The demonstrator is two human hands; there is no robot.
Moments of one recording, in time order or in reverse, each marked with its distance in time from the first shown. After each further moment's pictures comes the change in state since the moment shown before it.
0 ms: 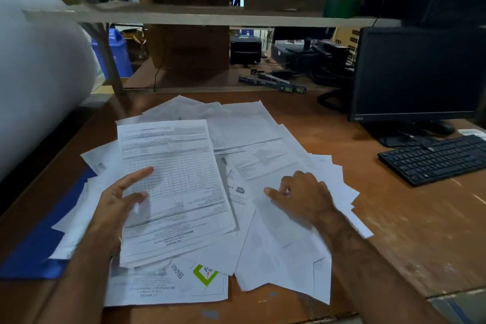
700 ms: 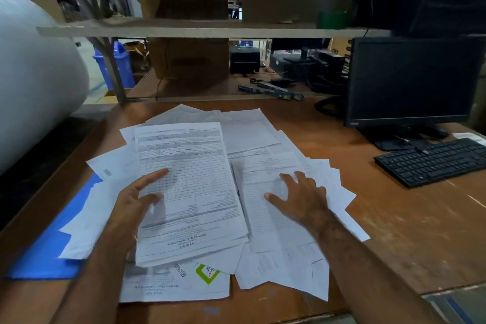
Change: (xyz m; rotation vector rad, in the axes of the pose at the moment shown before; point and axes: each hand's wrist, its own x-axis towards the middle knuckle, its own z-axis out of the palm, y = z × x) left_hand 0.002 -0.003 0.014 -0.015 -0.052 0.056; right_hand 0.006 0.002 0.015 -0.052 -0.072 0.085
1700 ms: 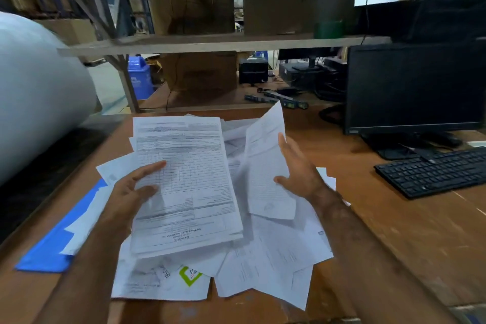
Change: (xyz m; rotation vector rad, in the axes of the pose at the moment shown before) left_hand -0.015 0.049 0.028 0.061 0.017 0.126; right_hand 0.039 0.025 -0.062 0.399 0.139 -0.362
